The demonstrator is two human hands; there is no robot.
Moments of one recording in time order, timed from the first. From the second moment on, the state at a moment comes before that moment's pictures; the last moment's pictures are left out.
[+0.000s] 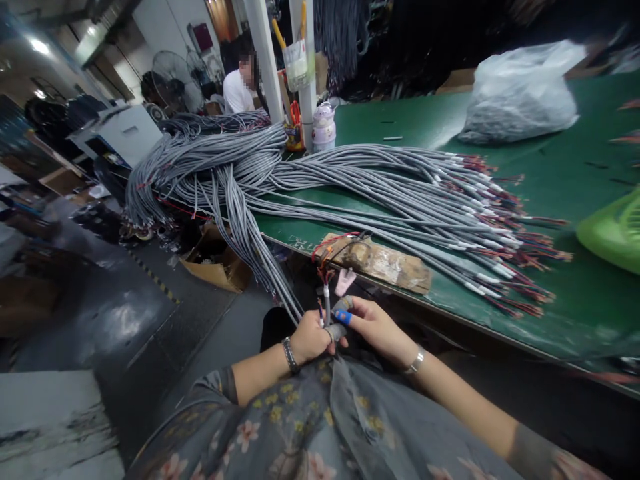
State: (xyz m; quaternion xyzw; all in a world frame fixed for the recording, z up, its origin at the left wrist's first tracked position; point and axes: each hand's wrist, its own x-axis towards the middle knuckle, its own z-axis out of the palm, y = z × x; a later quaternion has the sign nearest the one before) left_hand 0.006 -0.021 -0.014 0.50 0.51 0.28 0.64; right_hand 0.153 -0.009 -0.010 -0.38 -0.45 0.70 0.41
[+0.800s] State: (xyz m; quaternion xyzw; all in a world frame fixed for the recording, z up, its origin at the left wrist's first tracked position) left_hand 0.008 -0.019 -0.008 0.41 0.52 0.39 0.64; right_hand 0.154 -0.008 -0.018 -0.44 -0.40 0.69 0.42
